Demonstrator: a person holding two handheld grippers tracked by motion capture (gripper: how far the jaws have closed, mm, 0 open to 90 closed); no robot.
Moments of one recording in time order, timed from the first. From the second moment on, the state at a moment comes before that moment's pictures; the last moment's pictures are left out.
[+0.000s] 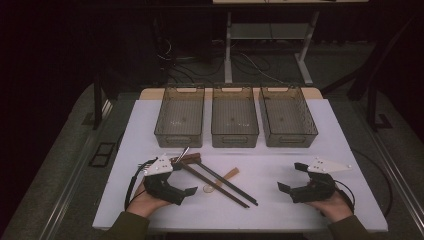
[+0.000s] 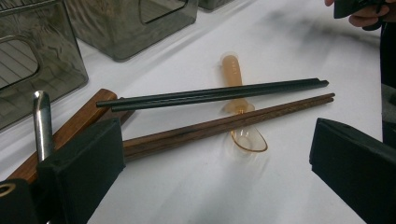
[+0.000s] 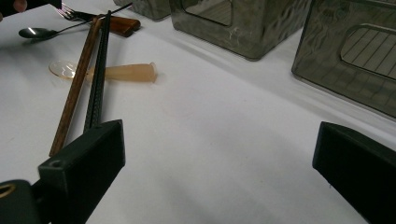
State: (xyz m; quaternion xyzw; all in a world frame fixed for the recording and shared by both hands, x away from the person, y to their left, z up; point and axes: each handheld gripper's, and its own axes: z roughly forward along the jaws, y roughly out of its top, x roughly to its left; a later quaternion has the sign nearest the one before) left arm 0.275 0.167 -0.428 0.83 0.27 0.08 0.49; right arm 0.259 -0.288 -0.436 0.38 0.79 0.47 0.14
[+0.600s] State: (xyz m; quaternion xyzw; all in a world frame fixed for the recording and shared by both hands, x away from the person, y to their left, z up) left arm 0.276 0.167 -0.428 0.83 0.28 0.08 0.48; right arm 0.261 -0.289 -0.436 0.38 0.78 0.48 0.13
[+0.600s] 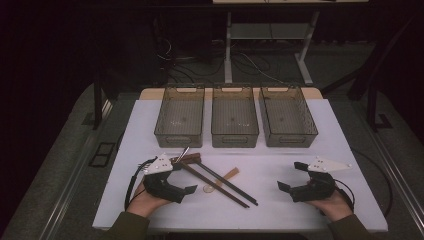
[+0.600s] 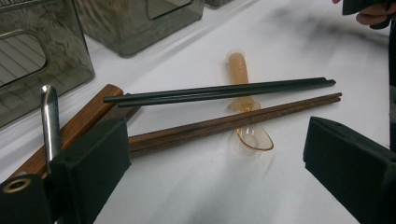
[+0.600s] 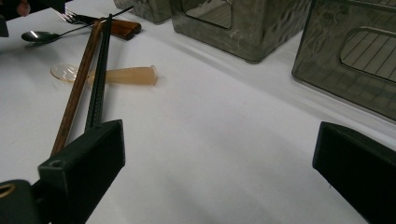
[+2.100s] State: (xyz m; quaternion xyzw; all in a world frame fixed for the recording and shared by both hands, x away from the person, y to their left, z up) left arm 0.322 0.184 -0.422 0.82 0.36 0.16 0.41; right arm 0.263 -0.284 -0.439 0.37 0.79 0.47 0.14
